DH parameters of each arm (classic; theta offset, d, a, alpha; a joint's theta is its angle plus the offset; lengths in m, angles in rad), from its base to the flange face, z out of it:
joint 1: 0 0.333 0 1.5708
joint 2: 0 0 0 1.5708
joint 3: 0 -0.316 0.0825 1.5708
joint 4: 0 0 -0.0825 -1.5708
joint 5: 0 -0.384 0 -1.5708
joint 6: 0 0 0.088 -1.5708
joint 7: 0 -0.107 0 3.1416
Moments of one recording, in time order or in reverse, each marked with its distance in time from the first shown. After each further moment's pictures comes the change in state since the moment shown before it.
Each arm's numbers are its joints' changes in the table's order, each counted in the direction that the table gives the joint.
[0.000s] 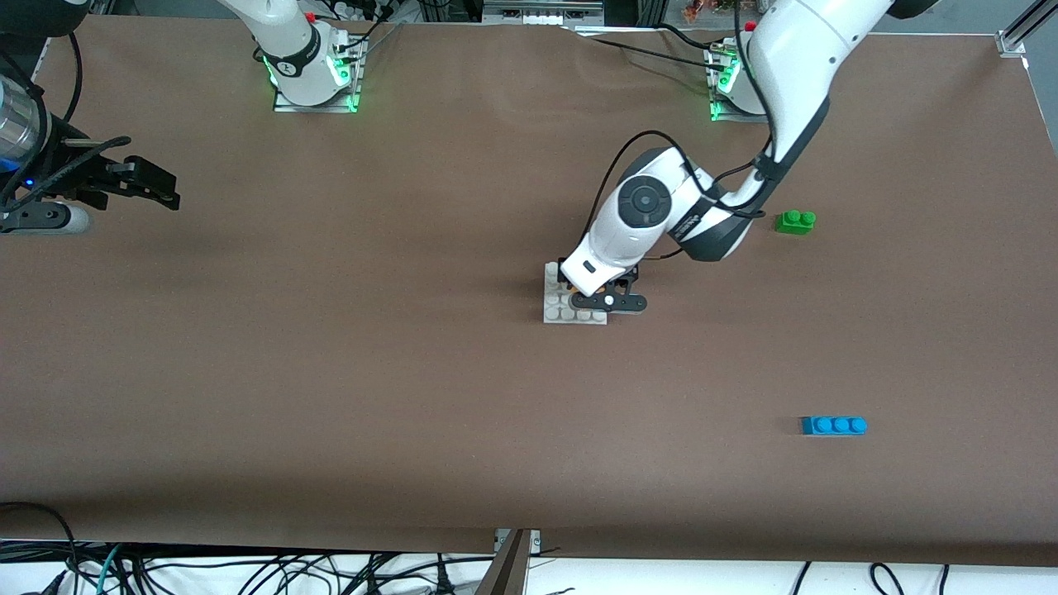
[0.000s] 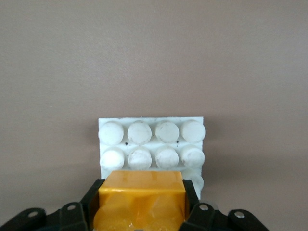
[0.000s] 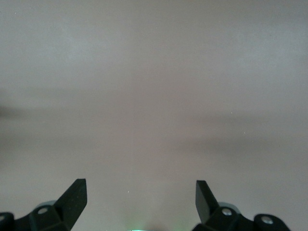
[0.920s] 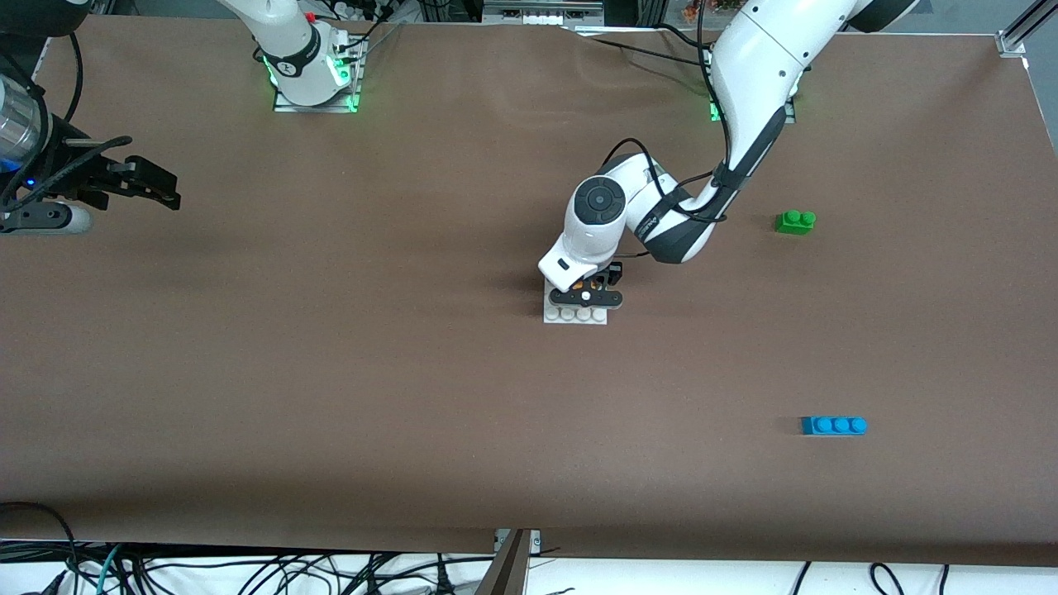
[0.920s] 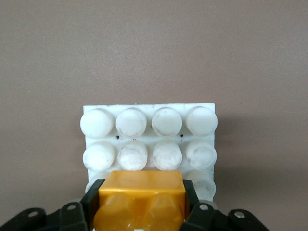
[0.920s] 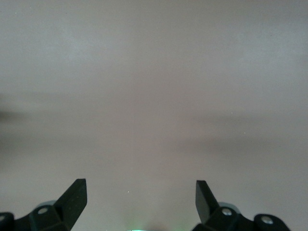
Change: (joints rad) left arm -0.112 -0.044 -0.076 -0.016 -0.064 -0.005 0.081; right arm 0.000 0.000 -0.001 0.000 0.000 0.000 0.000
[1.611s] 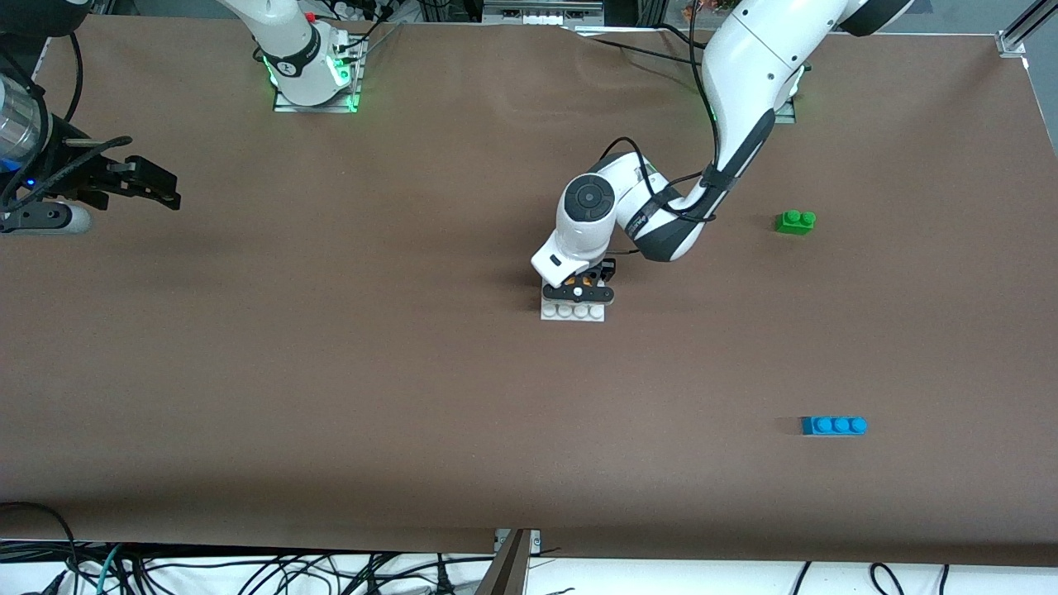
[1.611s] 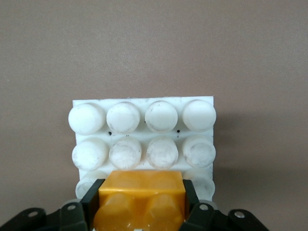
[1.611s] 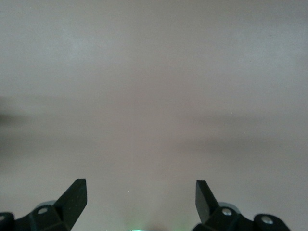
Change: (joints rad) left arm -0.025 -0.018 -0.002 -0.004 -0.009 0.000 0.009; right arm 0.000 0.000 0.000 0.000 0.000 0.000 0.000
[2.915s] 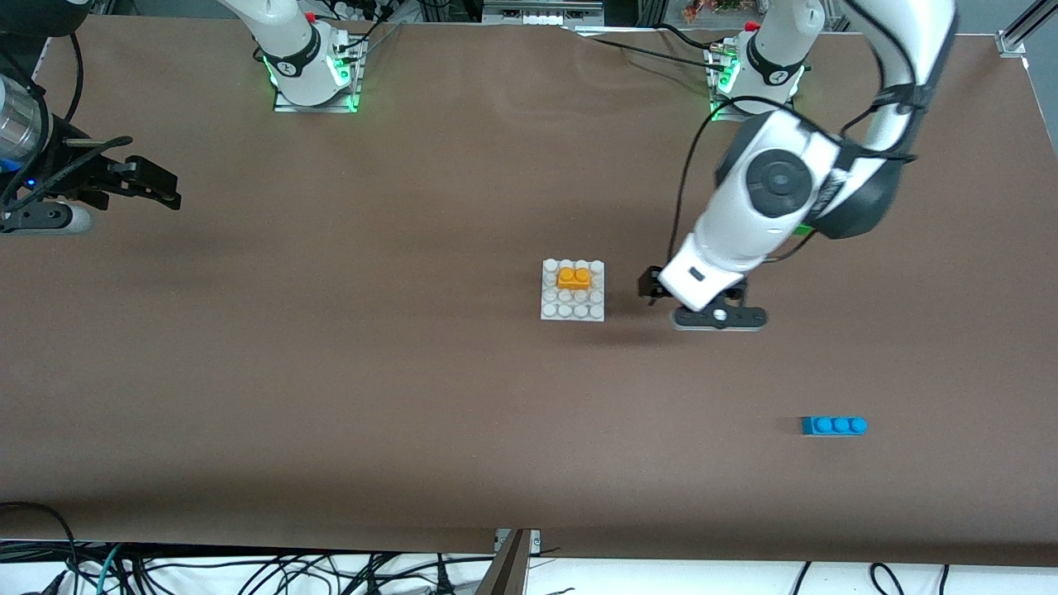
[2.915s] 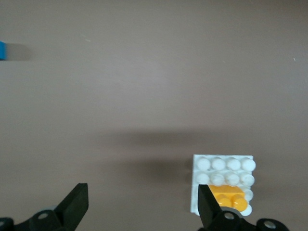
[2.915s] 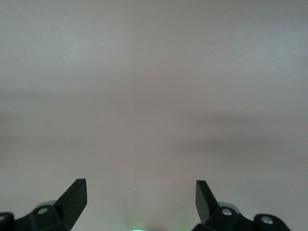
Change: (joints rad) left arm 0.318 0.350 -0.002 -0.055 0.201 -0.296 -0.359; right arm 0.000 0.000 -0.001 0.000 0.000 0.000 0.000
